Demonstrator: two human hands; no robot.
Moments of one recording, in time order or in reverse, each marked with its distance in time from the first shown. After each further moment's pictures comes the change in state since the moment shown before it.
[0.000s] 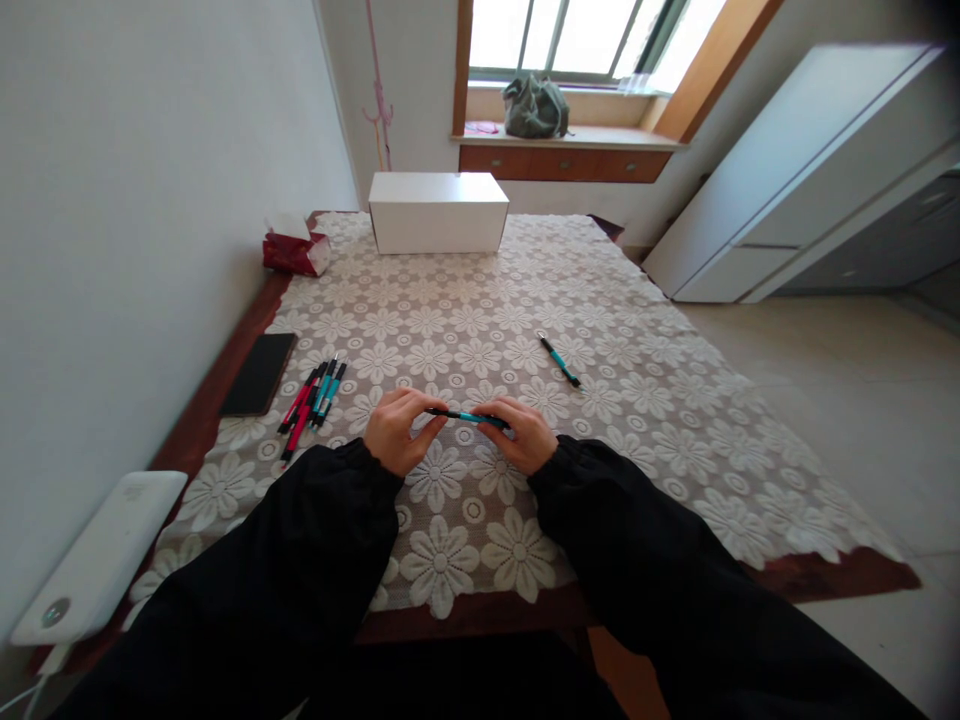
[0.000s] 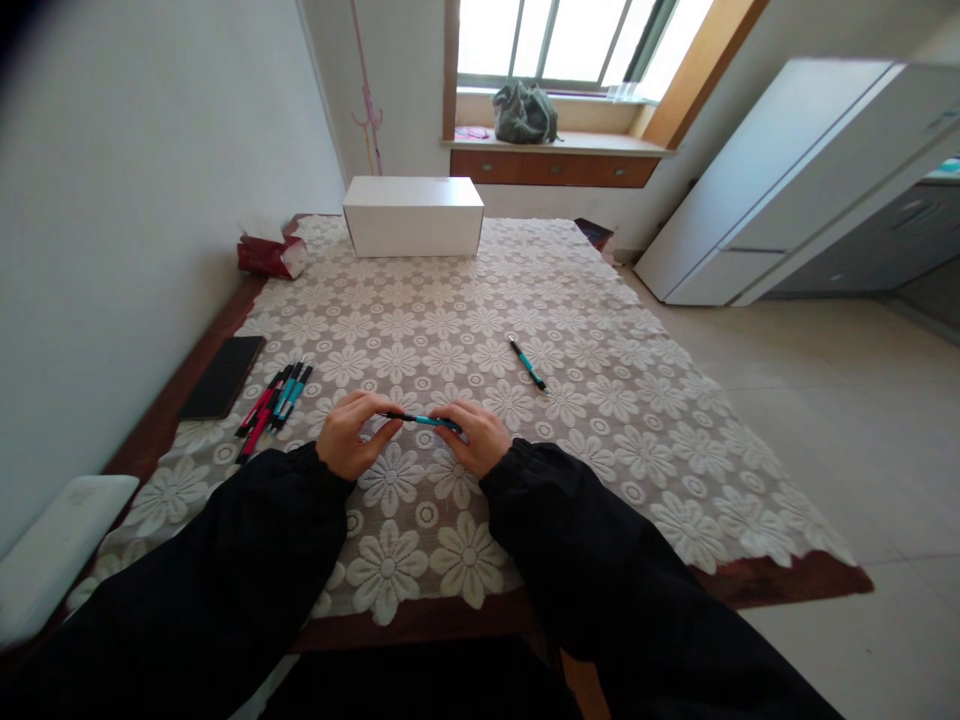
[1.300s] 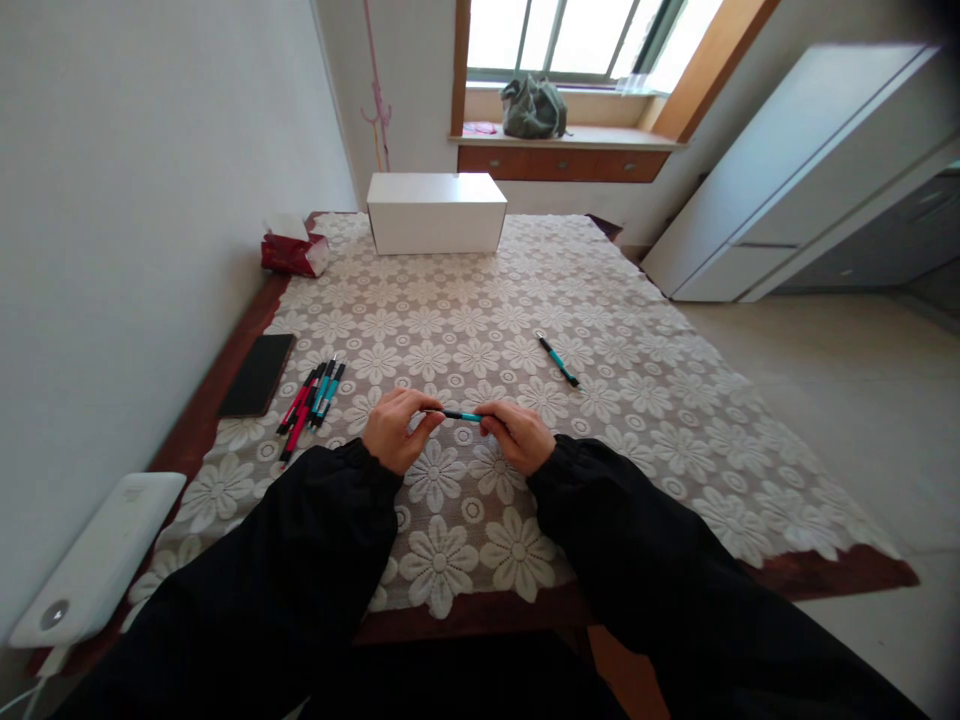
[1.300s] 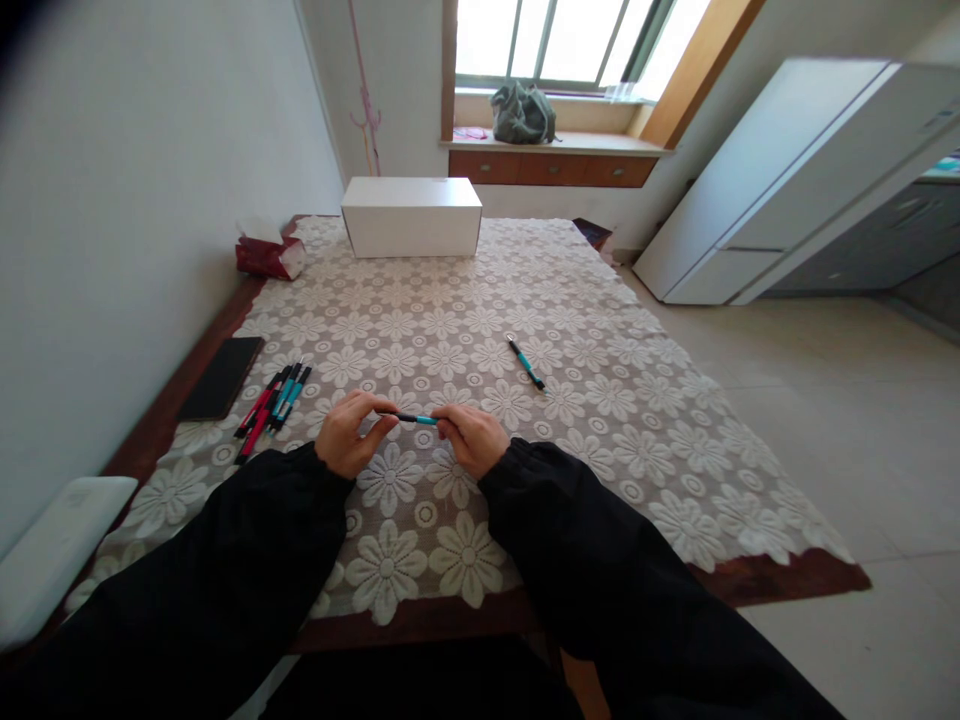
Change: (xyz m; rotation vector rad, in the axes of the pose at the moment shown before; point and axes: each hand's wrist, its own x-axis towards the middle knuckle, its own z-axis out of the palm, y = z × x) left_hand -0.001 -0.004 0.001 0.015 -0.032 -0.060; right_hand -0.001 0.002 0.002 0.016 -0.026 0.025
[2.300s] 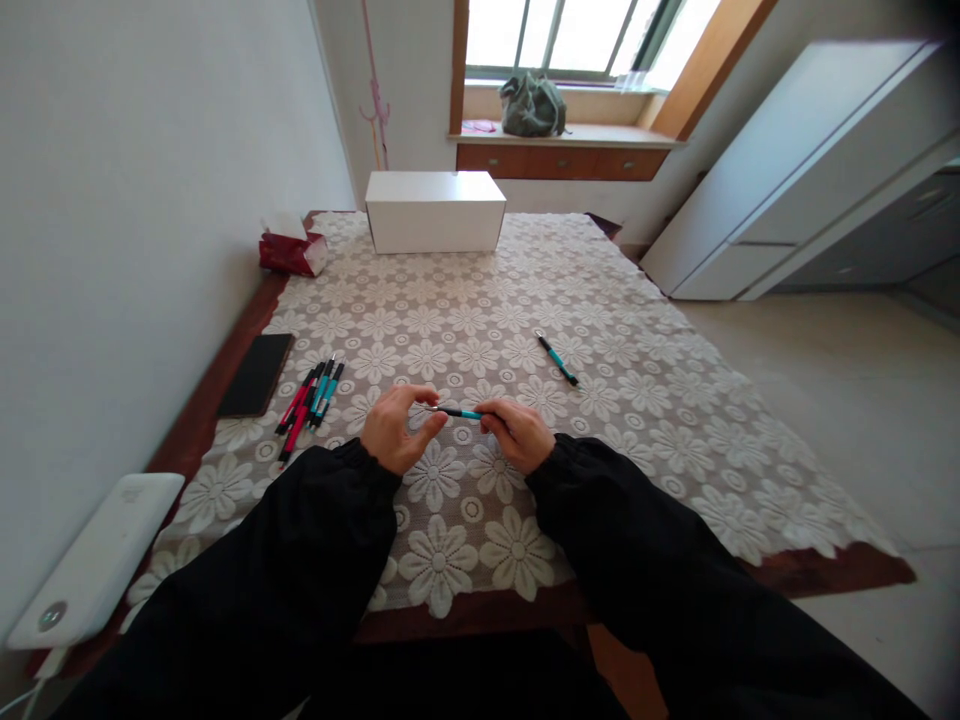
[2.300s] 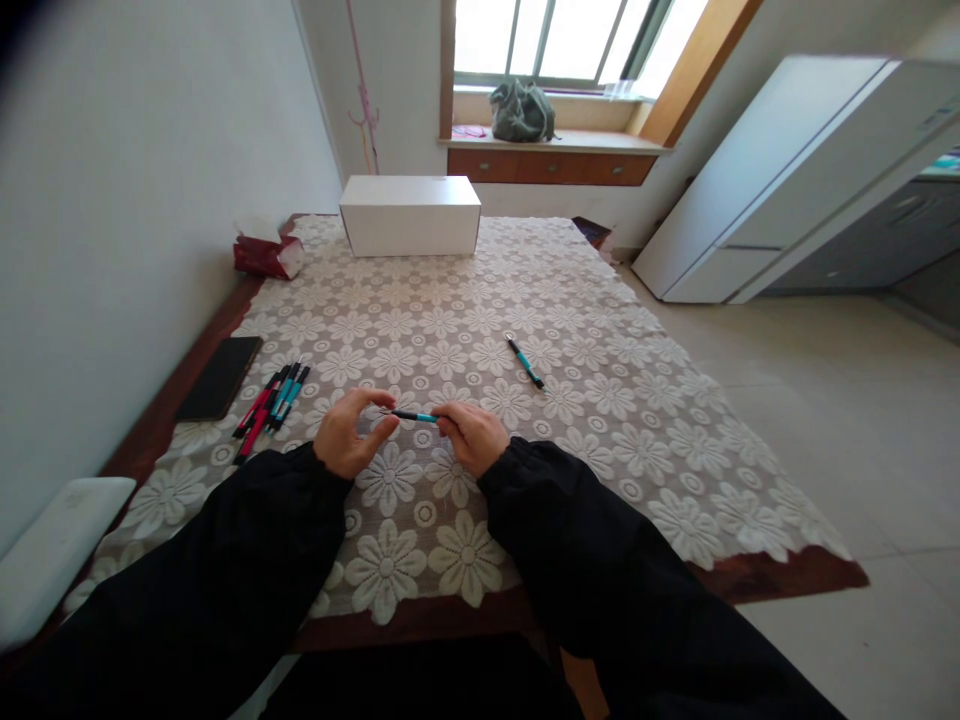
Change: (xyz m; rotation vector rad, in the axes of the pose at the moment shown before) left_hand 0.001 0.000 0.000 -0.019 0.008 -0.045; right_hand 0.000 0.001 0.000 -0.028 0.023 0.010
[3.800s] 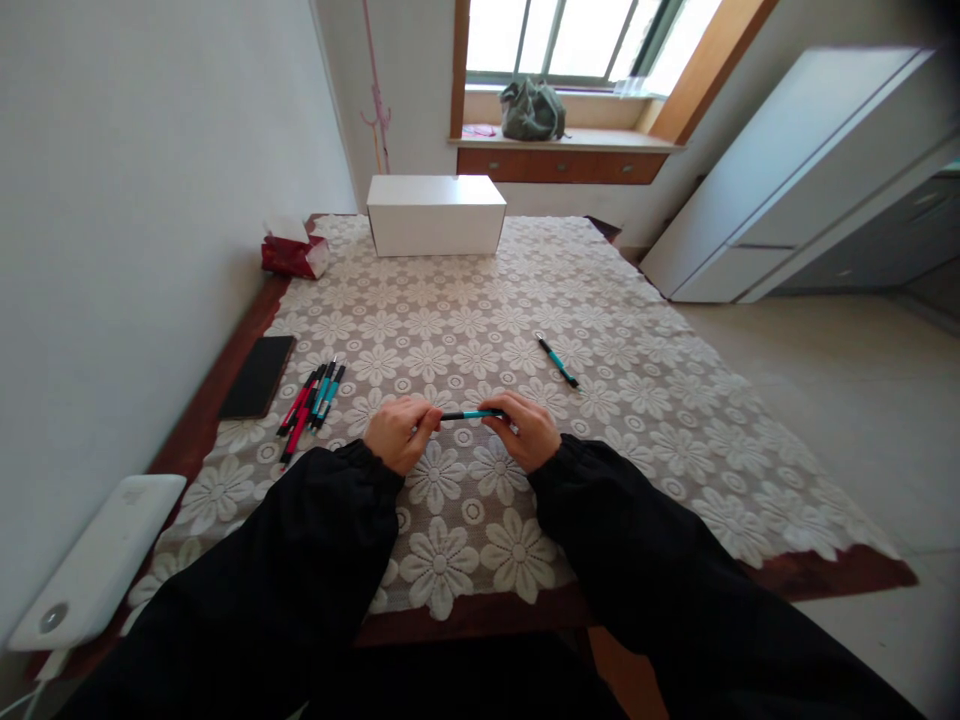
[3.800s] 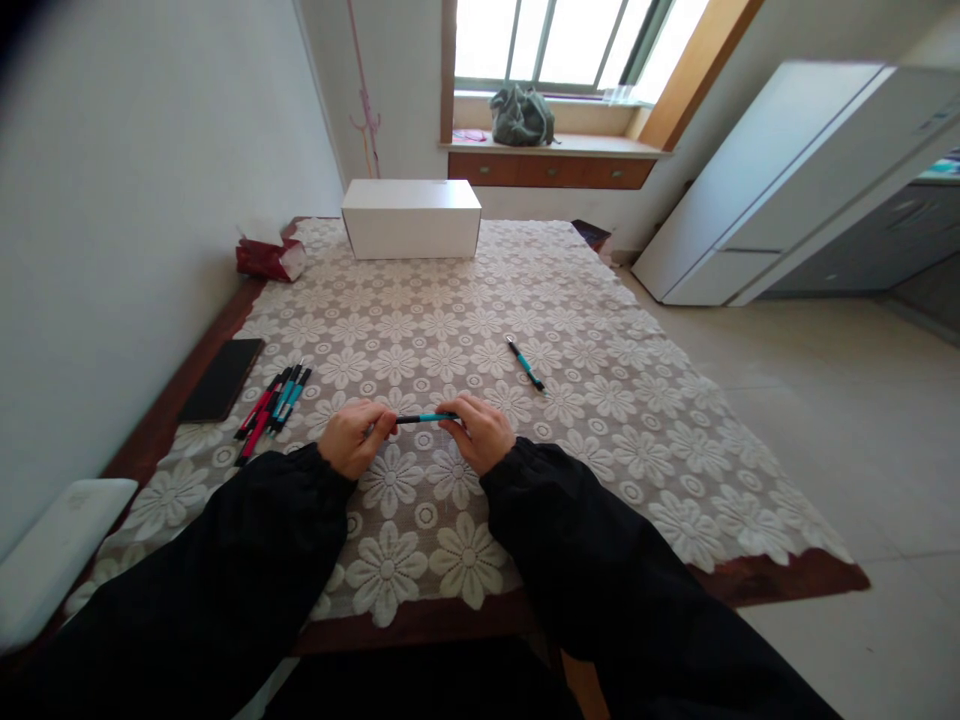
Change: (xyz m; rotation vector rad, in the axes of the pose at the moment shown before) left_hand 0.001 0.002 -0.002 0.105 -0.233 -0.076; right_hand 0.003 -0.002 -0.007 -0.071 0.098 -0.021
